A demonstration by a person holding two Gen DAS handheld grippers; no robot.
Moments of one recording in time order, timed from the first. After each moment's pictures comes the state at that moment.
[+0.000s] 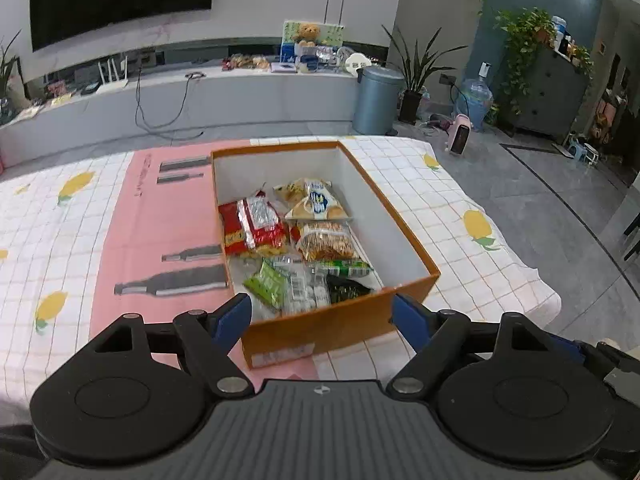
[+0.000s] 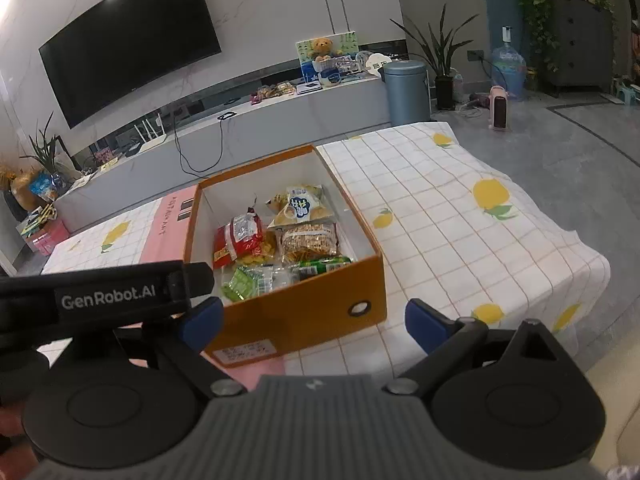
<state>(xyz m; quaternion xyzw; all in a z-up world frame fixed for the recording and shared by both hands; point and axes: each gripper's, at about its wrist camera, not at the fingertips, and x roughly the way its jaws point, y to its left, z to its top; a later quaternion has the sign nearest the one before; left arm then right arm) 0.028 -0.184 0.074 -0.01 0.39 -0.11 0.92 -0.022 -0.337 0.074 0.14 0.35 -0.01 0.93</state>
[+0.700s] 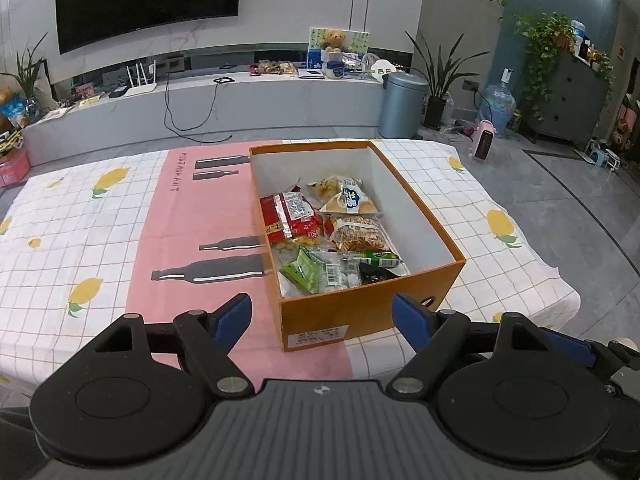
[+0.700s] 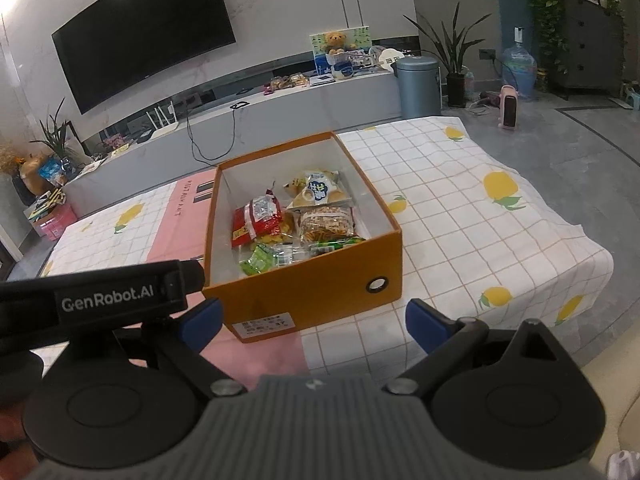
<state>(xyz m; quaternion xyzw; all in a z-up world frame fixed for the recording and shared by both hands) 0.002 -0.168 0.073 0.00 0.37 -0.07 0.93 -0.035 -0.317 0.073 0.12 0.35 0.01 0.93</state>
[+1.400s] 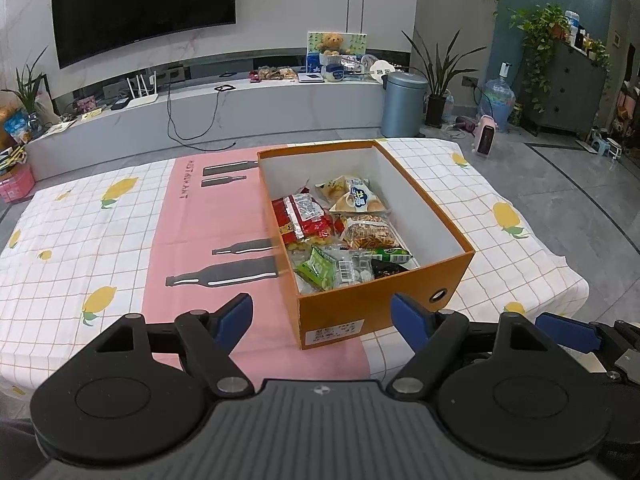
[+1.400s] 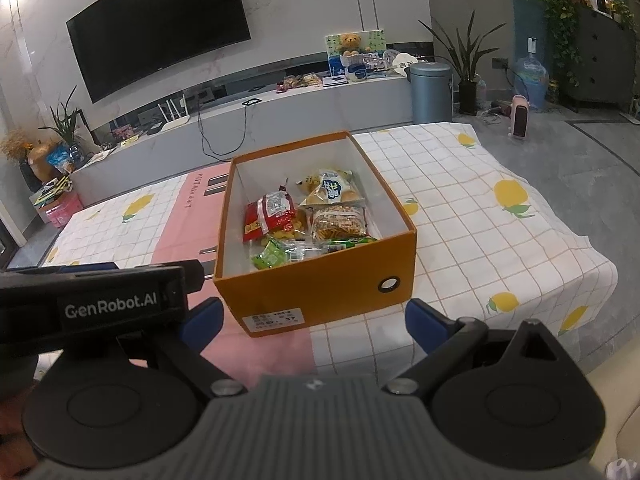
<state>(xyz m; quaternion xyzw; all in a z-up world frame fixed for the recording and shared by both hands) -0.006 -0.164 0.074 0.02 0.36 -0.07 0.93 -0.038 -0.305 0.074 0.10 0.35 0.02 0.93</state>
